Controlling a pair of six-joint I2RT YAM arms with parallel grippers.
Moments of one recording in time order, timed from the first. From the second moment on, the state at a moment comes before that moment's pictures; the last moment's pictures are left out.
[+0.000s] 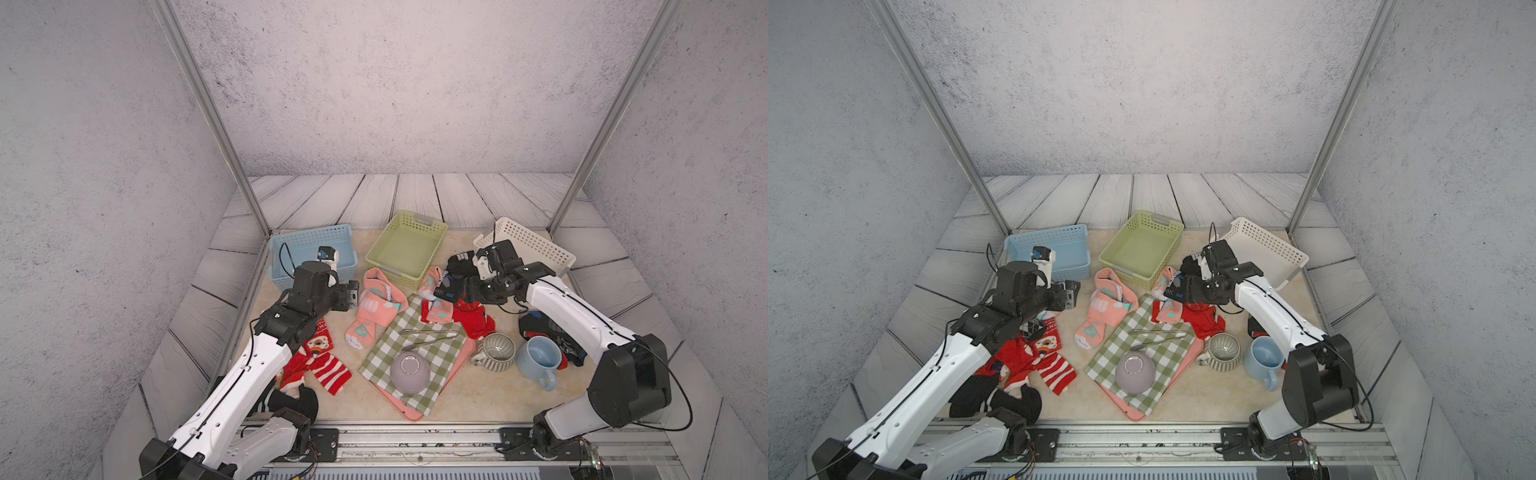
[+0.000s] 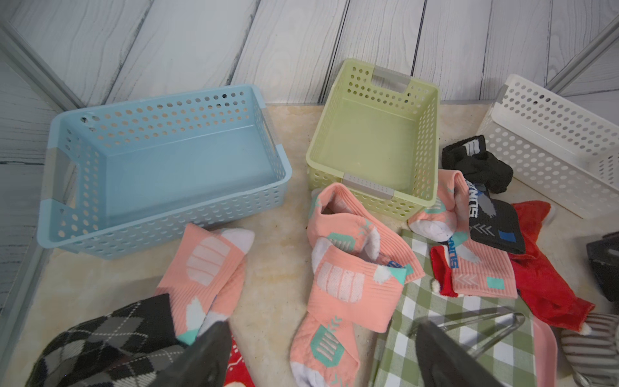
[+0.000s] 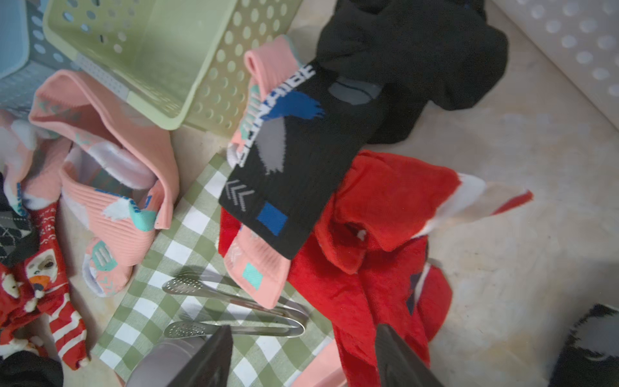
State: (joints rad) left arm -0.42 1.03 0.99 -0.55 -0.09 -0.23; right arm 0.38 1.53 1.26 -0.79 -0.15 0.30
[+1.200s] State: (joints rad) left arm -0.43 1.00 0.93 -0.59 -0.04 -0.31; right arm 0.63 1.85 1.50 -0.81 0.43 0.11
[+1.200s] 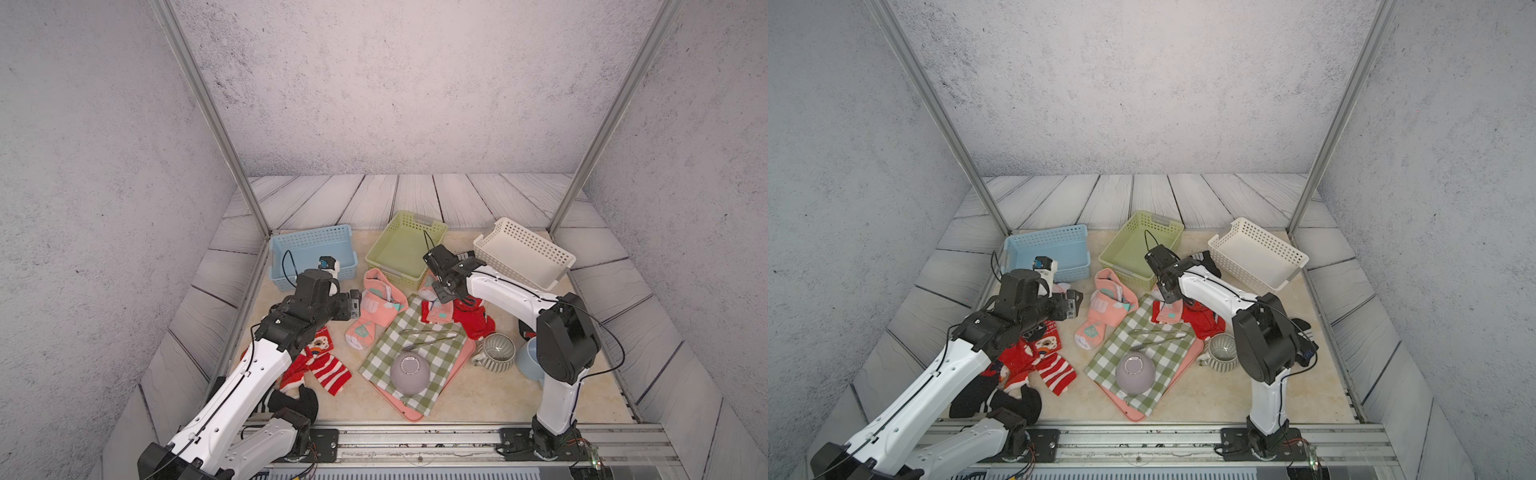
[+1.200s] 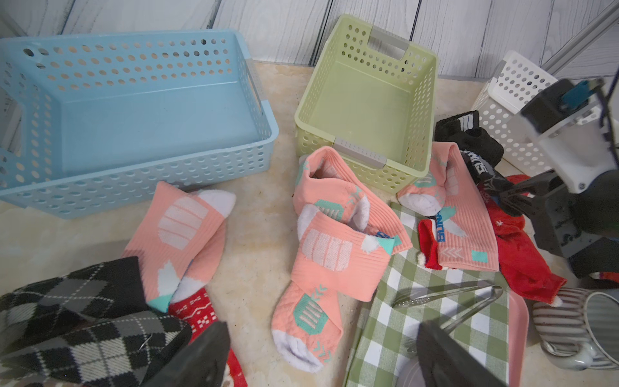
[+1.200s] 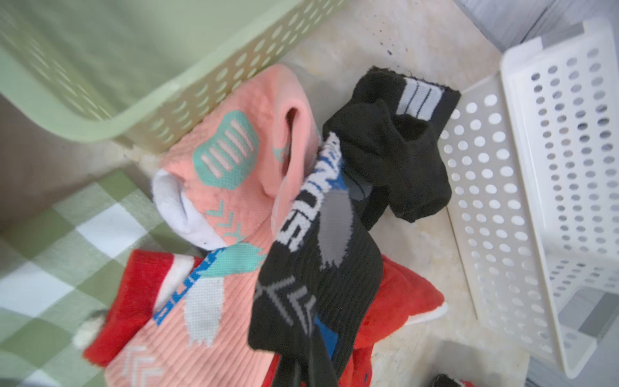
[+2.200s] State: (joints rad) left arm -0.45 1.04 0.93 -0.57 -0.04 -0.30; right arm 0.43 1.53 1.69 -0.76 0.42 0.18
